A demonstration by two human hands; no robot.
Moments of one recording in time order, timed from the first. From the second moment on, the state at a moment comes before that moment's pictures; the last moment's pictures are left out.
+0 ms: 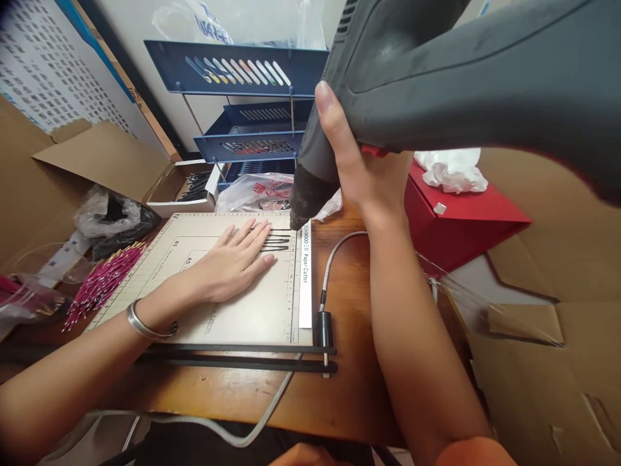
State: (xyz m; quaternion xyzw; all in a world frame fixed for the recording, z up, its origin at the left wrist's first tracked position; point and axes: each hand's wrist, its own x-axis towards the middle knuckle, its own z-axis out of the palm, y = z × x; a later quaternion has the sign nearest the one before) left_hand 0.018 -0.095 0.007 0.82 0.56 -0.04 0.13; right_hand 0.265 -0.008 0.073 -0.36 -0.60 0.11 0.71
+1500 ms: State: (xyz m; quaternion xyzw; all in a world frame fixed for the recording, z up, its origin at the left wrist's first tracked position) left_hand 0.011 -0.089 0.008 0.82 0.56 -0.07 0.13; right_hand 0.274 0.010 0.069 -0.28 -0.65 0.12 0.70
